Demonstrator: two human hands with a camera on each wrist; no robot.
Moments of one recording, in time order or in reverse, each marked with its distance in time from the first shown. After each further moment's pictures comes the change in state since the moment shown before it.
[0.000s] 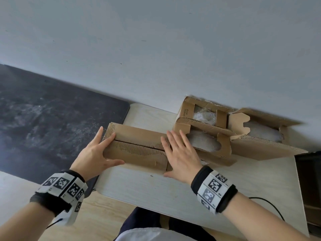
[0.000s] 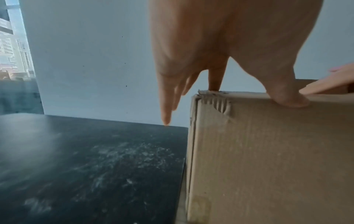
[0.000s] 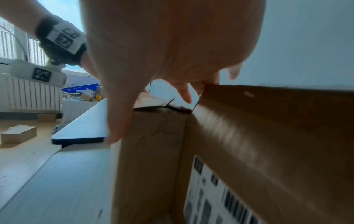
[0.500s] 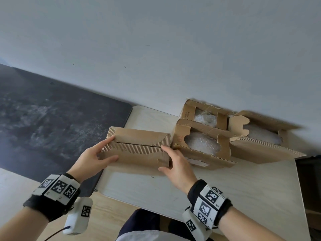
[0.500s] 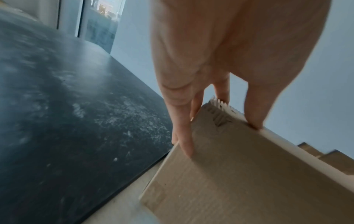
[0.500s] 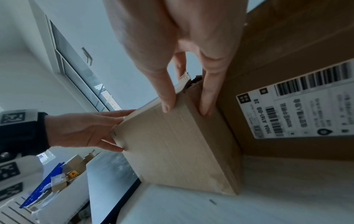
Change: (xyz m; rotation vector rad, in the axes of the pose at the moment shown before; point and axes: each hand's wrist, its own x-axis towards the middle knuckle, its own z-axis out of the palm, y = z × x) left_hand -0.012 -0.013 -0.002 -0.630 -0.062 -0.070; right_hand -0.013 -0.028 0.019 1.109 0.206 0.281
